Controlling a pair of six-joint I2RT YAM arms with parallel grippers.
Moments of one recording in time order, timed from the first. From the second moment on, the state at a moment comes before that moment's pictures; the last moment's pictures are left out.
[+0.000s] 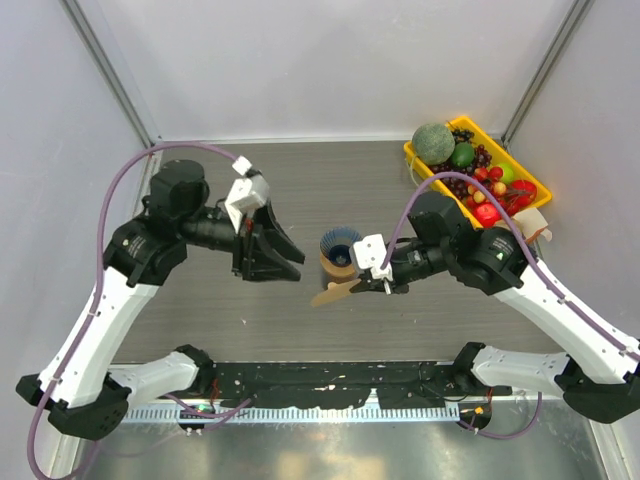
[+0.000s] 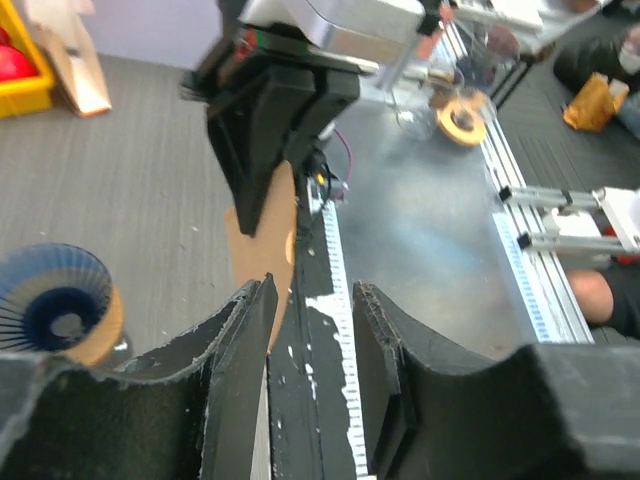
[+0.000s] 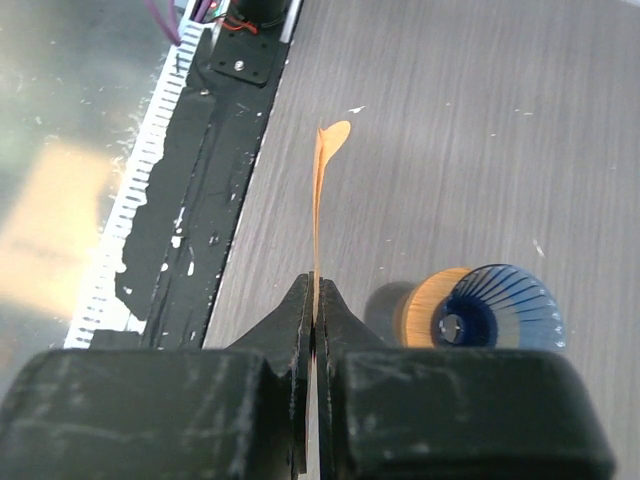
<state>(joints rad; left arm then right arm) -0.54 1.07 1.48 -0.72 1.14 0.01 0.86 1.07 1.36 -0.92 -0.69 -0.71</state>
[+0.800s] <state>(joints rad) -0.75 1.16 1.41 -0.82 1.07 0.07 0.88 1.11 1.36 -0.99 -0.74 -0.73</state>
